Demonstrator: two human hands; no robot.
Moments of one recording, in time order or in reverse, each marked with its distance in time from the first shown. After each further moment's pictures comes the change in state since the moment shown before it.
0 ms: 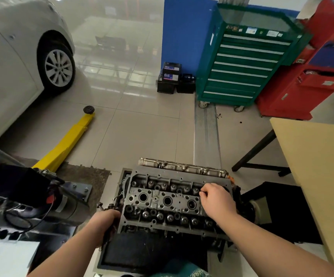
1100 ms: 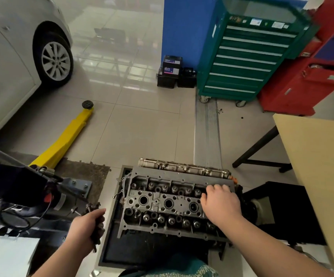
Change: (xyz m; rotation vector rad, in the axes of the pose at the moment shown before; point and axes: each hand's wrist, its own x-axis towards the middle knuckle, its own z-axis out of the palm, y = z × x) left_hand -0.007 -0.005 -0.026 -0.358 0.070 0.112; right_hand -0.005 -0.002 -0.007 -0.422 -0.035 -0.064
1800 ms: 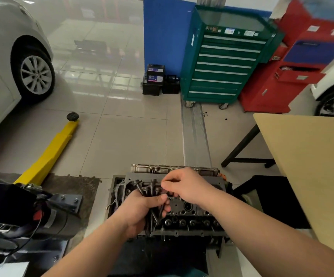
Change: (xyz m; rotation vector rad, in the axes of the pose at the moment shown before) left_hand -0.104 0.038 0.116 0.079 -0.872 0.108; right_hand -0.004 -0.060 -0.121 1.044 -0.318 -0.169
